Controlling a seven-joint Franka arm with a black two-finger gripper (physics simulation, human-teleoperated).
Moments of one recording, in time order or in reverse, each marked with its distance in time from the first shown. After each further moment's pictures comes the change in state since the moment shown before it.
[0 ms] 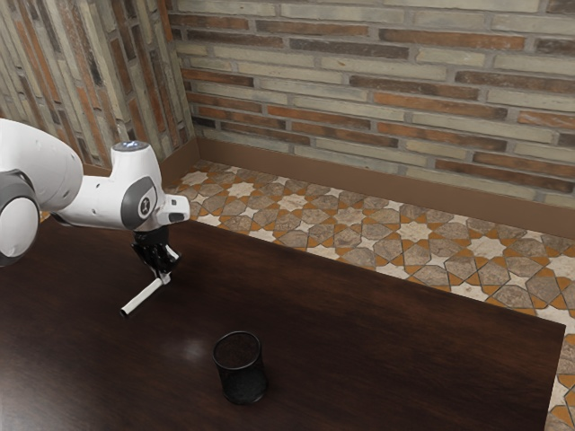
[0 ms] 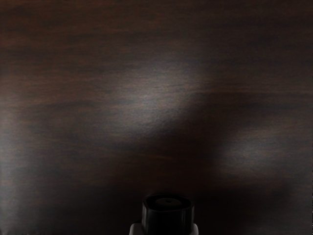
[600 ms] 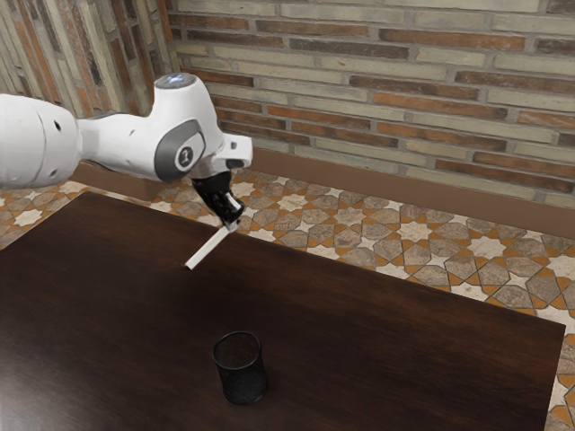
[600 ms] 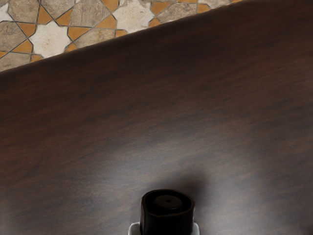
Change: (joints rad) arm -0.255 -0.236 -0.009 0.039 0.036 -0.069 -0.034
